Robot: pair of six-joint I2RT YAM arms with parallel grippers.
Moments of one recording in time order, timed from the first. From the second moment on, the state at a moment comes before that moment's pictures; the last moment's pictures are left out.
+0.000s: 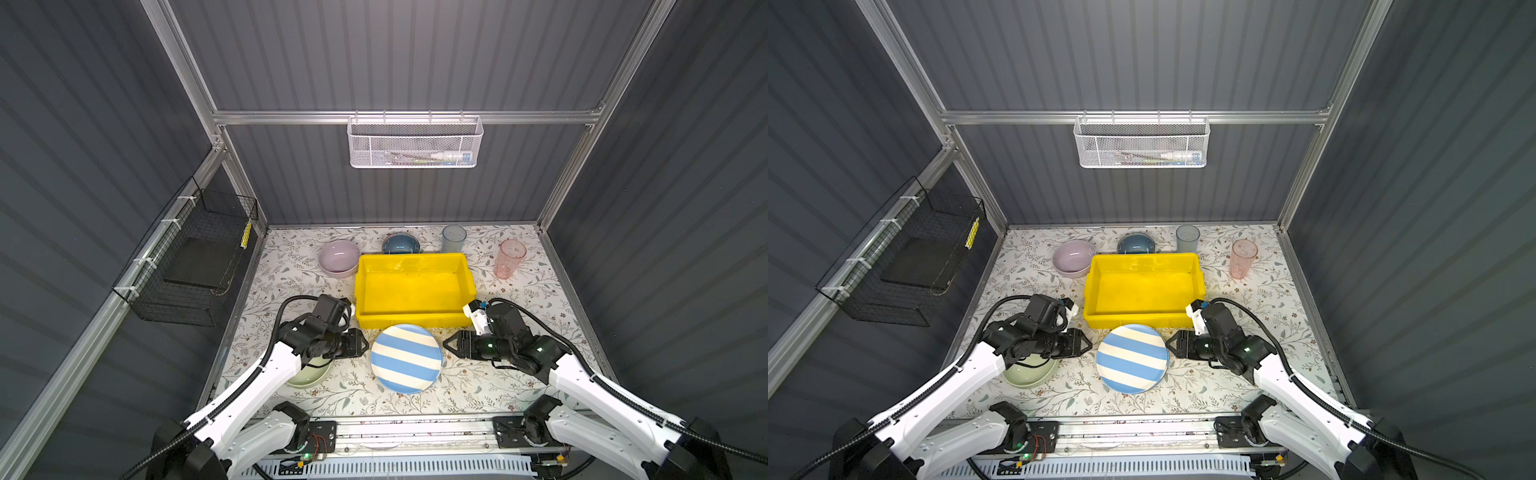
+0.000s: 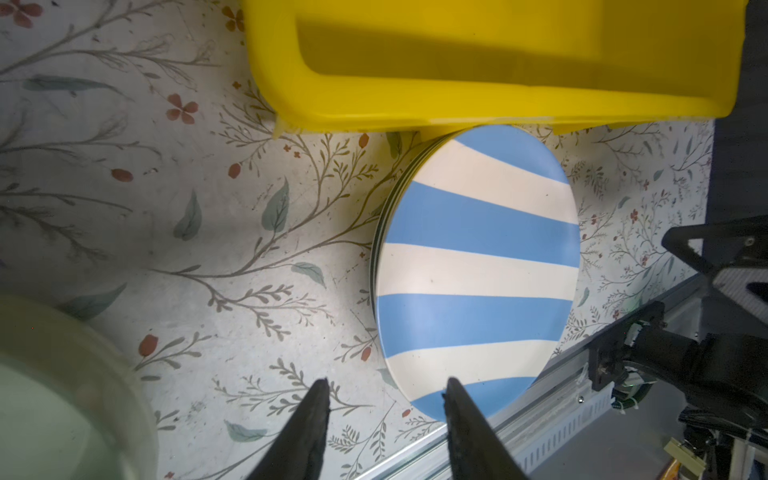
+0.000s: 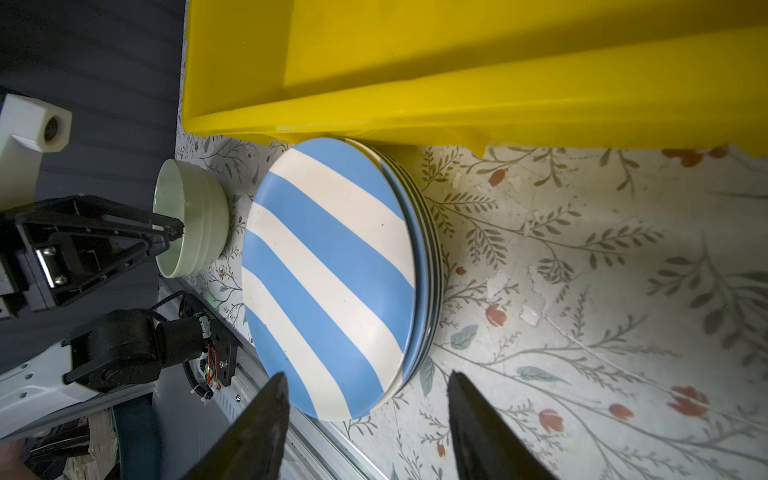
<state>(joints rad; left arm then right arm) -0.58 1.05 0.74 -0.77 0.27 -0.53 0.60 0.92 0.53 -0.43 -0.37 0.68</state>
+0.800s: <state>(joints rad) -0.67 1.26 0.70 -0.58 0.16 -0.57 0.67 1.12 0.48 -0.22 -0.37 0.80</state>
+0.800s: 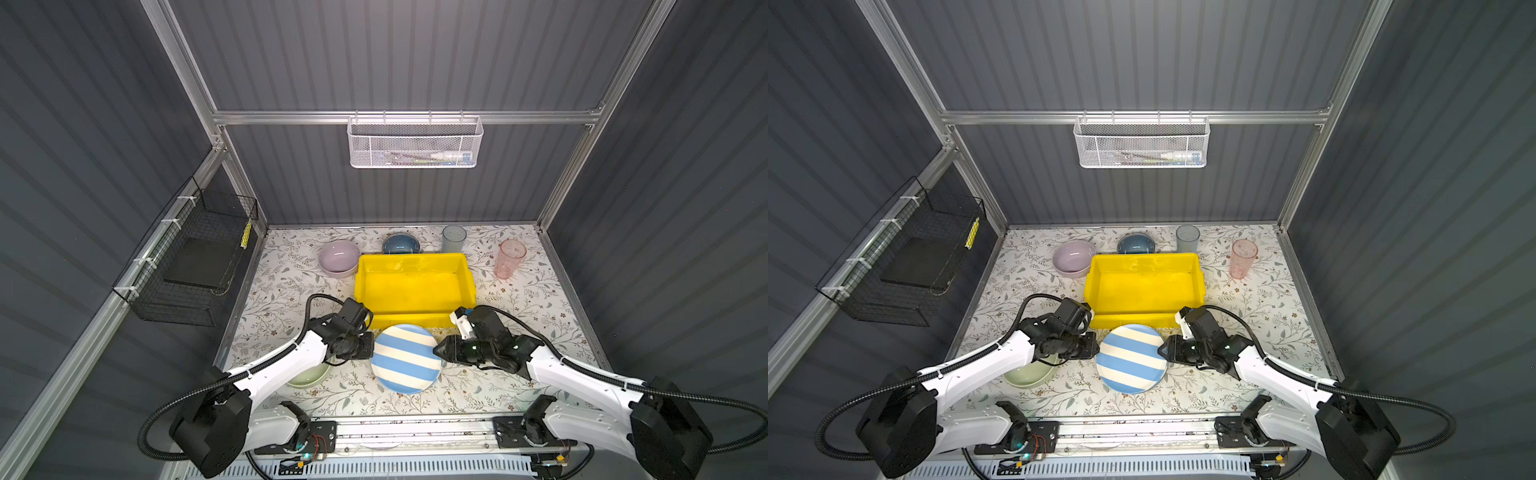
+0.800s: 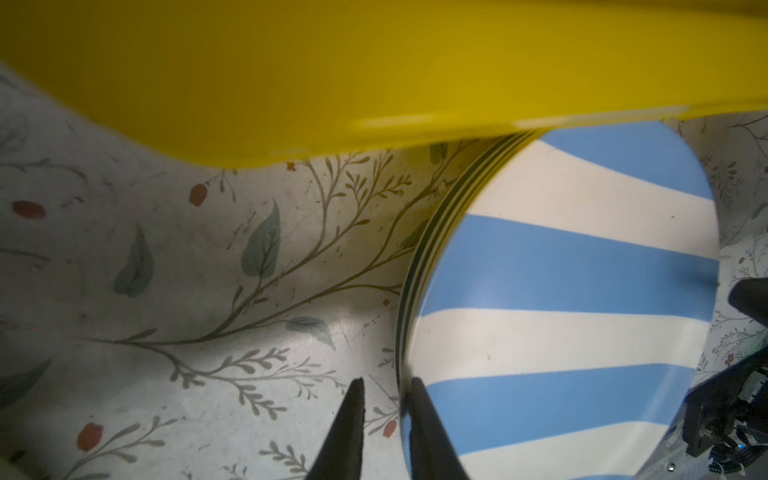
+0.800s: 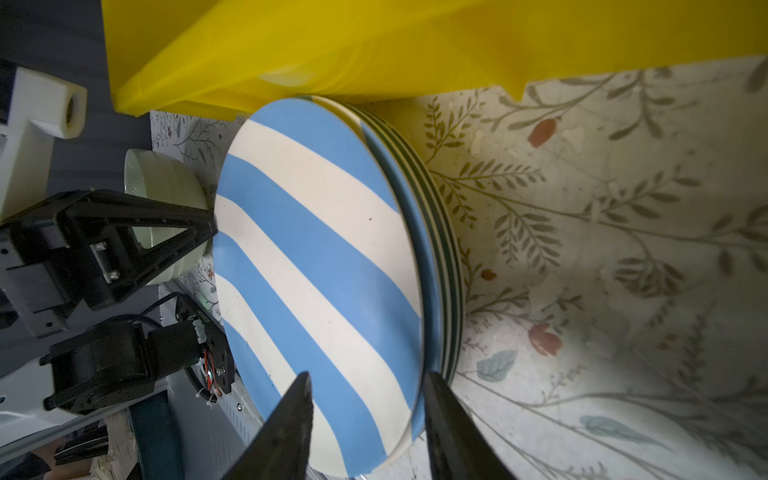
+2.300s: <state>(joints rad) -0.67 1.29 0.63 -0.41 0.26 -0.55 0.68 1.06 0.32 0.08 -0.49 0.89</state>
